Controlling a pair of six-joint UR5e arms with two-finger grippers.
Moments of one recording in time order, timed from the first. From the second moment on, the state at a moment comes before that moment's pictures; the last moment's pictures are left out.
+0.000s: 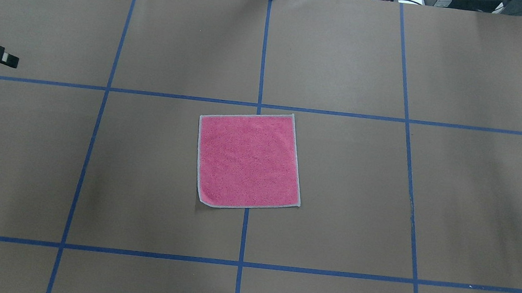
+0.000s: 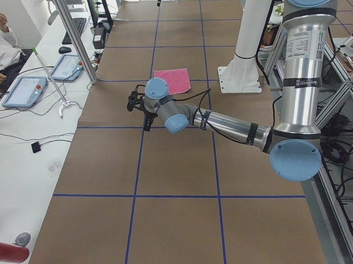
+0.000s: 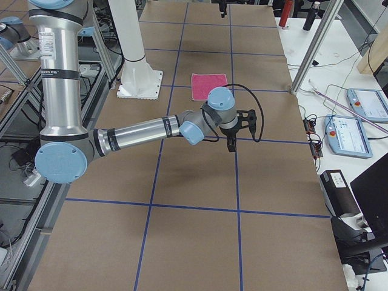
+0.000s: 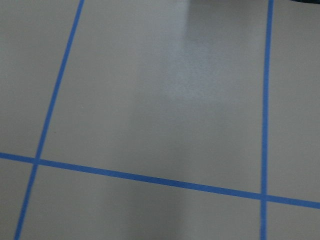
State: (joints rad) left arm -1.13 -1.61 -1.81 -2.26 -2.35 -0.84; right arm 1.28 -1.57 1.82 -1.05 2.33 0.82
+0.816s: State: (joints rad) left arm -0.64 -1.67 -1.96 -2.36 -1.93 -1.54; right arm 0.83 -1.60 1.99 -0.88 1.94 1.58
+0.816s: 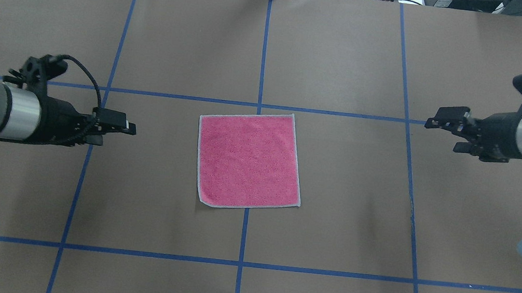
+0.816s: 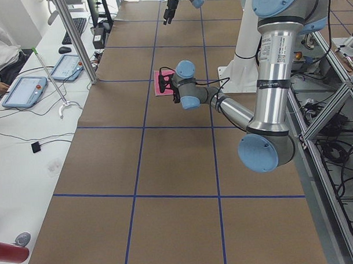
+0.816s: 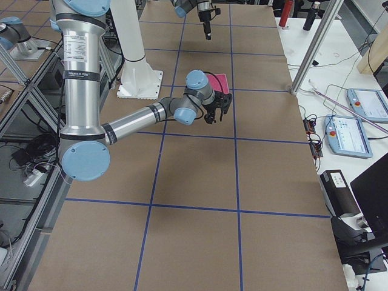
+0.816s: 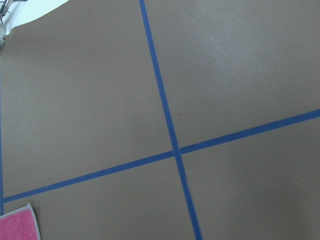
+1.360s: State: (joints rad) left arm -0.42 -1.79 -1.94 -2.25 -1.68 -1.86; right arm 0.56 -1.58 2.03 -0.88 1.63 1.83
